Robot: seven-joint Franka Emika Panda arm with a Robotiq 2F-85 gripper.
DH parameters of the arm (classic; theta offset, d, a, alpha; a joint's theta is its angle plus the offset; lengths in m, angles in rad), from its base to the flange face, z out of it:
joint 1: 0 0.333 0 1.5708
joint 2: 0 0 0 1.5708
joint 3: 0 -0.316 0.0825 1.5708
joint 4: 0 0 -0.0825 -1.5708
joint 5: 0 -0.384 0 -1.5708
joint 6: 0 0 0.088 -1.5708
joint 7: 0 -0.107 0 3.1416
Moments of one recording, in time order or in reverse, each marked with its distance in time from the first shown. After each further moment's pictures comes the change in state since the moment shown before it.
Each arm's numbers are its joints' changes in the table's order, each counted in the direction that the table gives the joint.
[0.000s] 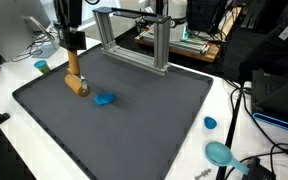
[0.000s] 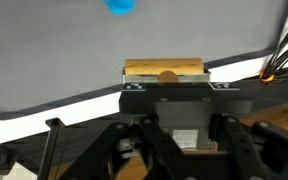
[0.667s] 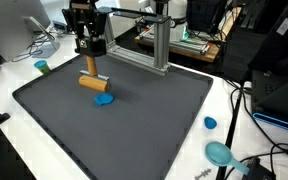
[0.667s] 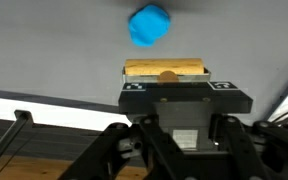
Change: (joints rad) arm 0.042 0.020 0.031 0.072 0.075 -0.077 0.343
